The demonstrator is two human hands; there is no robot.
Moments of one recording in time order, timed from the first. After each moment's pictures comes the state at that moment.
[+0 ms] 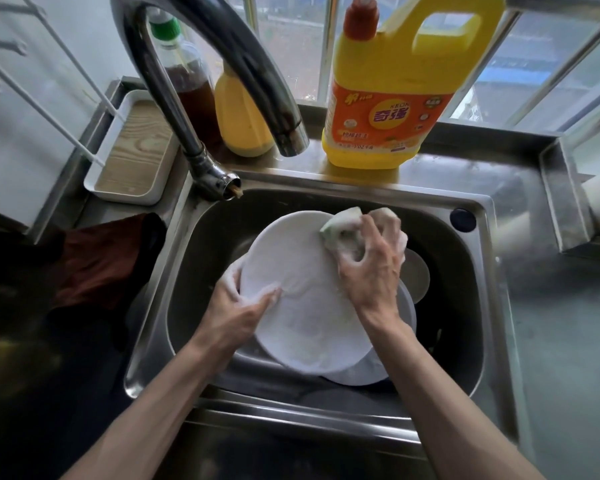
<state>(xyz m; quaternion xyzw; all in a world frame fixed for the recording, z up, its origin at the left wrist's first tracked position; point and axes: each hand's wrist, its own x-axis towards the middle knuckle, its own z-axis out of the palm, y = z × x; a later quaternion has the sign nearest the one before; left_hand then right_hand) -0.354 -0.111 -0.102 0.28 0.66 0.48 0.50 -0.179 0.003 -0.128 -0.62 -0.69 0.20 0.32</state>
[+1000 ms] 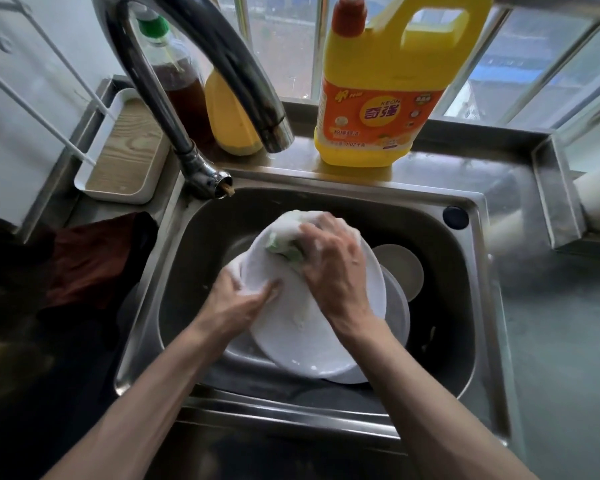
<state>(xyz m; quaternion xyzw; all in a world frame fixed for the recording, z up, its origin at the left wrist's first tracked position) -0.350 -0.097 -0.095 0.31 0.65 0.45 0.52 -0.208 -0.007 -0.112 -0.49 -0.82 0.17 0.26</state>
